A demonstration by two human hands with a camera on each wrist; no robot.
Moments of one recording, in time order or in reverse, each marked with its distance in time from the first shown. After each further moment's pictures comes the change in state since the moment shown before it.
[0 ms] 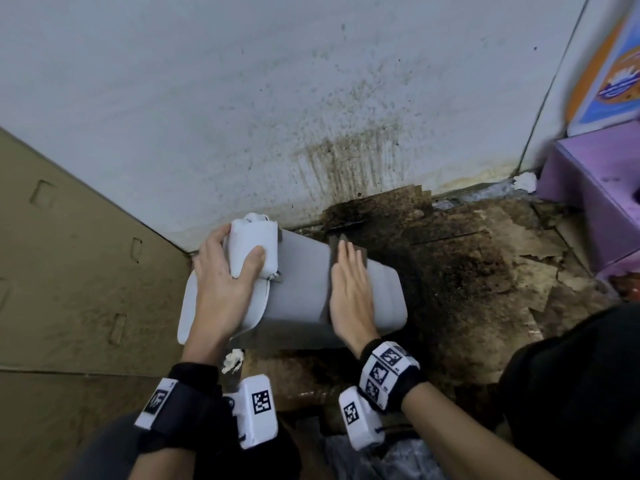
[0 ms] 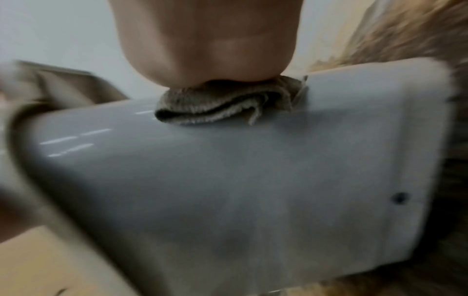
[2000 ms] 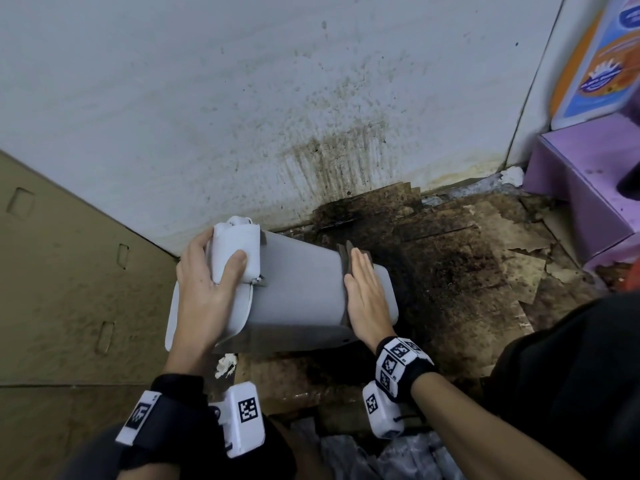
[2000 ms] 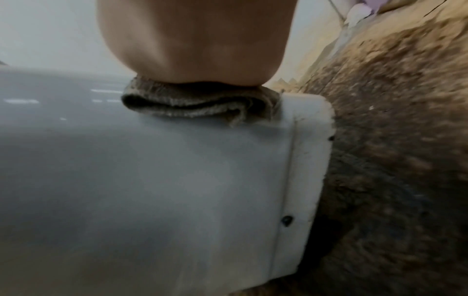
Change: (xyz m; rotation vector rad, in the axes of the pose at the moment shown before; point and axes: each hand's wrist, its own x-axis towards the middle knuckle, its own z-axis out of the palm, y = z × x) left_hand -0.002 -0.003 -0.001 -0.026 0.018 0.049; right_hand 0.003 0.056 -0.021 0.048 -0.080 0.063
